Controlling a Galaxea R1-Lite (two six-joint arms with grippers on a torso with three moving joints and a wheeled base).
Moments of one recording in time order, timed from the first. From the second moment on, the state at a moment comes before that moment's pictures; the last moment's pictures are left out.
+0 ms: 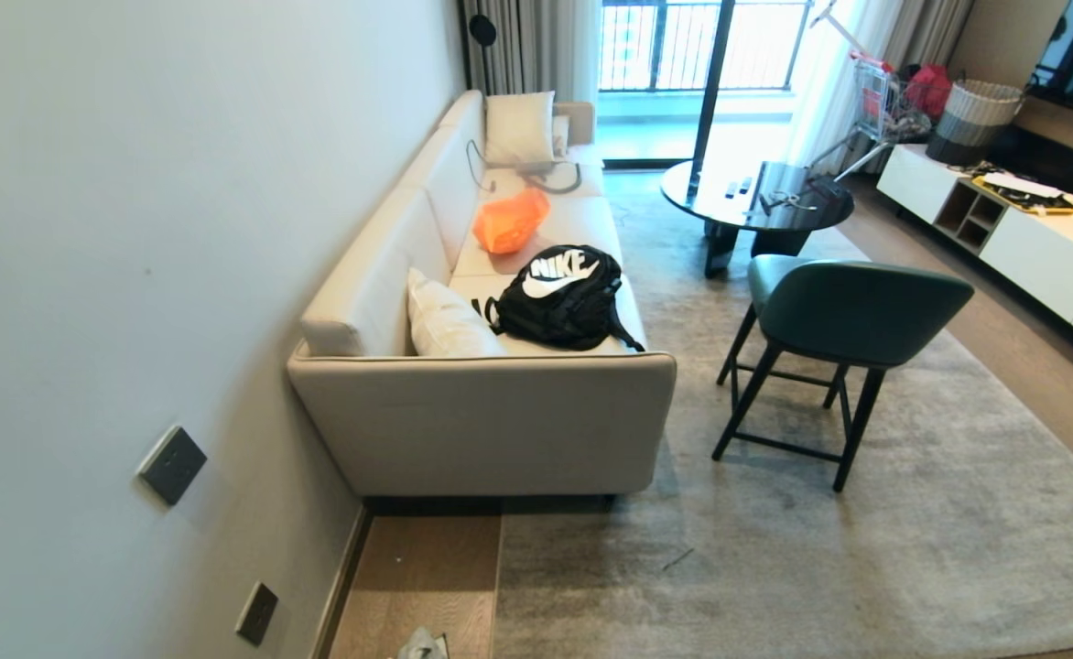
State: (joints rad) left arm -0.01 0.00 0.00 0.00 -0.01 -0.03; right arm 0.00 0.00 0.00 0.00 -0.03 0.02
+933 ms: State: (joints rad) left arm -0.01 0.00 0.00 0.00 -0.01 -0.03; right arm 0.00 0.00 0.00 -0.01 -0.04 0.05
